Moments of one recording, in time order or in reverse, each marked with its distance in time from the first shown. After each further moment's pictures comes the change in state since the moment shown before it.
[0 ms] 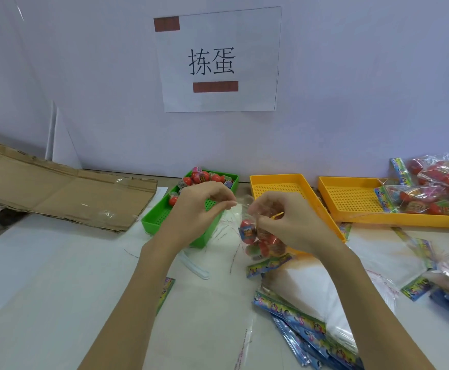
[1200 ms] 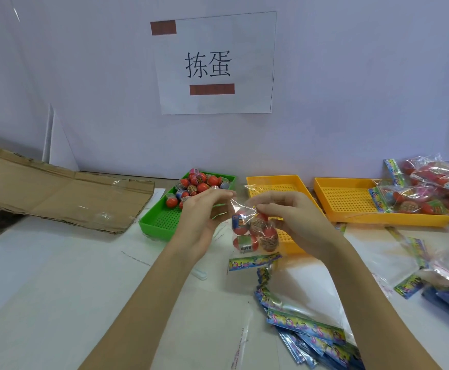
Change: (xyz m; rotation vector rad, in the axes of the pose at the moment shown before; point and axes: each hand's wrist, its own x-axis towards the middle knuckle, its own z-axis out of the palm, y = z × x) left_hand 0.005 0.019 0.031 -1.068 0.246 -0.732; right_hand 0.001 0.006 -0.008 0.569 -0.043 0.189
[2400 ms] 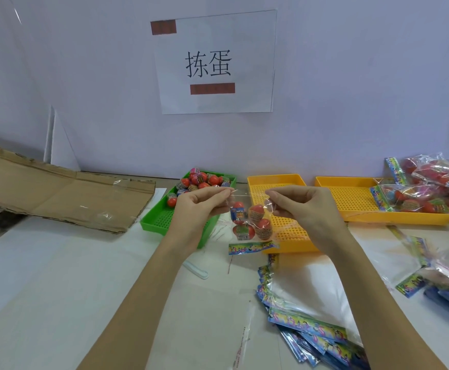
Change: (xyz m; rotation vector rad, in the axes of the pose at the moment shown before) left_hand 0.008 -0.002 -0.021 0.167 -0.056 0.171; right_hand 0.002 0.013 -0.019 0.056 0.204 -0.193
